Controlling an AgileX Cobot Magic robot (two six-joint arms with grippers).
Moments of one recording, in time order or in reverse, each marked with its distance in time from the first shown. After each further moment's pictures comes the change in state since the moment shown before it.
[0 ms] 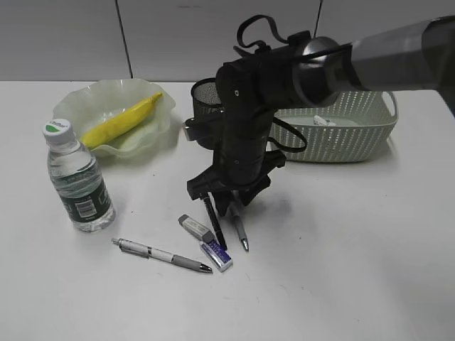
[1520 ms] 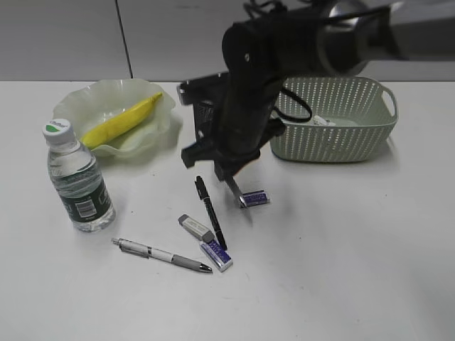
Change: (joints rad) left arm 0.000 0.000 0.000 0.000 0.000 0.000; right arm 0.000 -0.085 0.000 -0.010 -0.019 -0.036
